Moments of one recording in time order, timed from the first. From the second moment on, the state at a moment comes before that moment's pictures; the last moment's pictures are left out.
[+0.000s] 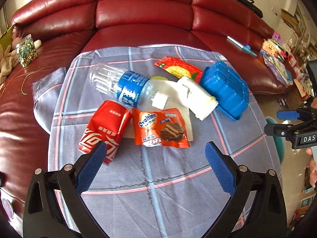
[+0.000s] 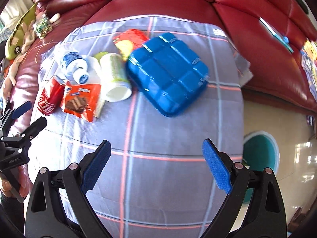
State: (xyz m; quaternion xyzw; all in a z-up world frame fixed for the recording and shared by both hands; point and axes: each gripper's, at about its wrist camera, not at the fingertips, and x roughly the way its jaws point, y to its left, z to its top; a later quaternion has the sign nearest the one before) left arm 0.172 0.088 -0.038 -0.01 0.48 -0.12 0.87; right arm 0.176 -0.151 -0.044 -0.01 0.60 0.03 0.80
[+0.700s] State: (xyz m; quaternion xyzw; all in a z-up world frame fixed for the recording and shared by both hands) left arm 0.228 0.154 -0.100 -0.02 0.52 -0.11 0.85; right arm 0.284 -0.037 -0.054 -0.07 0.62 0.09 0.78
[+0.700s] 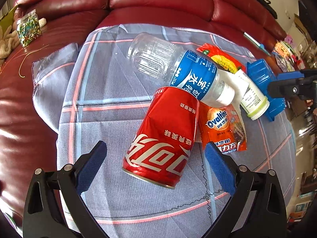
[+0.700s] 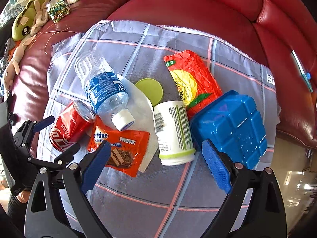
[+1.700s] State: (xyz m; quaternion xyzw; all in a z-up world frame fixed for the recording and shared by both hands) left arm 0.210 0.203 -0.093 -0.06 0.50 -0.07 0.86; right arm 0.367 0.076 -0.119 -0.11 0.65 0.17 0.73
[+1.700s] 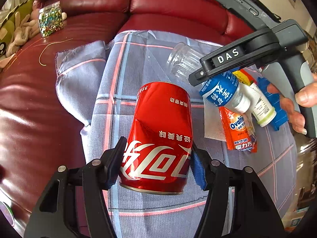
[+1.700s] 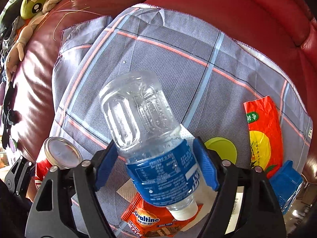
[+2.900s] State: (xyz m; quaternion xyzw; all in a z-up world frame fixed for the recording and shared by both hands) left arm 0.124 -0.086 -0.009 0.06 0.44 -0.27 0.85; right arm 0.137 -0.287 0.023 0.04 0.55 0.00 0.83
